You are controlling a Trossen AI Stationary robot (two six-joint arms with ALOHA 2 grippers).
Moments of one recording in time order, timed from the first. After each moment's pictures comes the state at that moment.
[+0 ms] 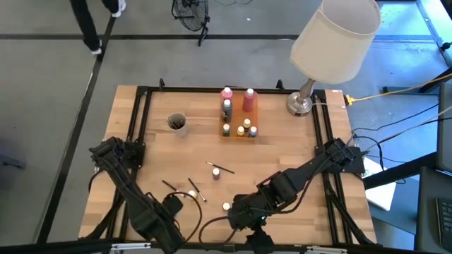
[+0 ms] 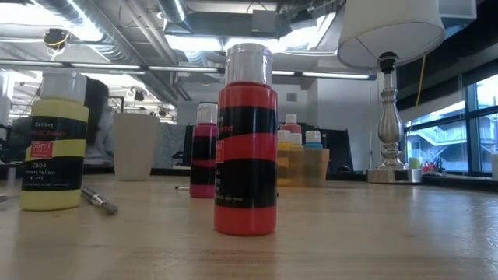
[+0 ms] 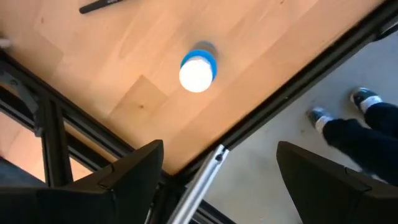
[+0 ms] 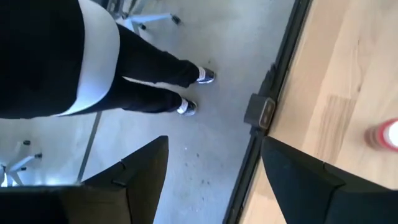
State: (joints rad) left arm -0.83 1.93 1.92 -1.57 0.09 -1.62; right arm 0.57 2.06 2.17 -1.01 -0.36 0.46
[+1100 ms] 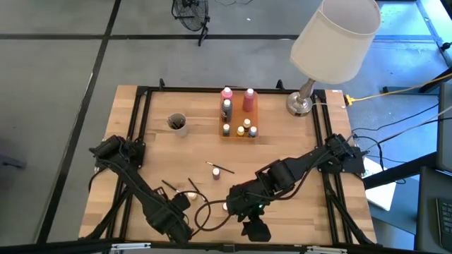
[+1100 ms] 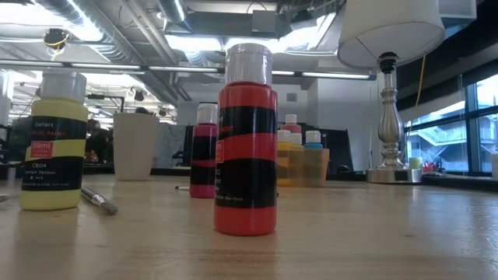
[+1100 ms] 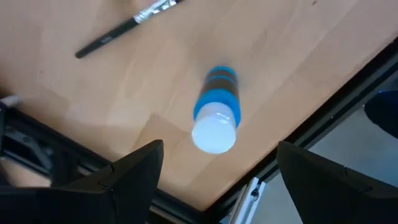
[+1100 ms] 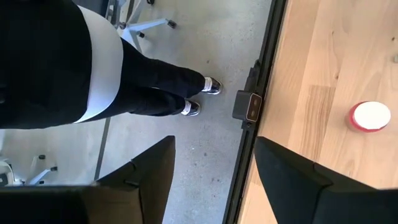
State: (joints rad) left arm -0.78 1.93 1.68 -1.42 0.09 -1.38; right arm 0.51 2.03 2.17 -1.06 -0.39 0.51
